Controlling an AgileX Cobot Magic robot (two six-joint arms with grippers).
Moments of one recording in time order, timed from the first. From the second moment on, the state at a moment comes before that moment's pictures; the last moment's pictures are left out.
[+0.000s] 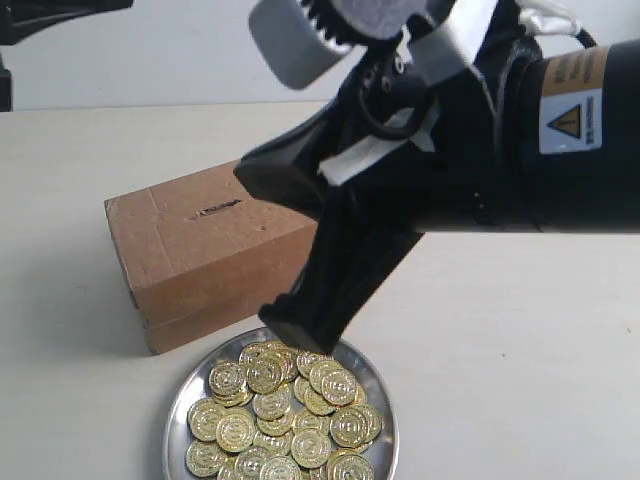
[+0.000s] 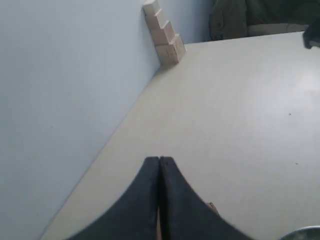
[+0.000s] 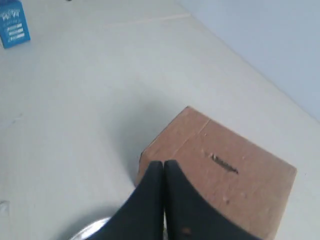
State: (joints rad) left arm -0.20 1.13 -0.96 -1.28 0.82 1.81; right arm 0.87 1.16 -0.84 0.18 0.24 -0.35
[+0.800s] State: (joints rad) left arm -0.20 0.90 -0.96 -1.27 0.83 1.80; right arm 0.87 1.15 -0.84 0.18 0.18 -0.35
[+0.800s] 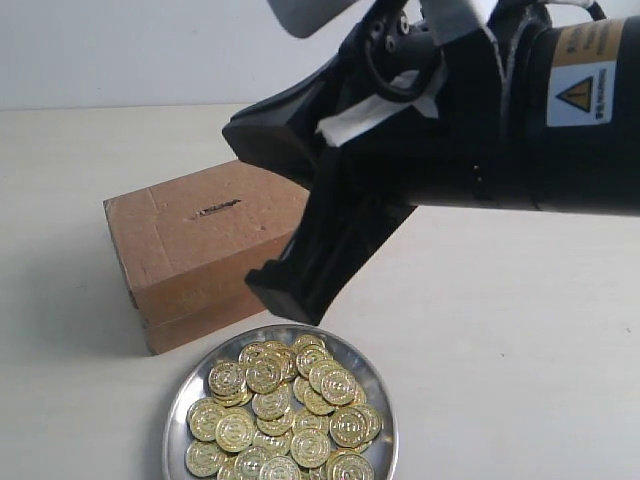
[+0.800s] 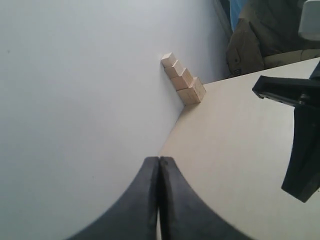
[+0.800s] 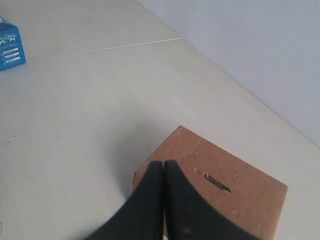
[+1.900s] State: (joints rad) left arm 0.16 0.28 -0.77 -1.26 0.84 1.80; right arm 0.05 0.21 -0.84 0.18 0.17 -0.35
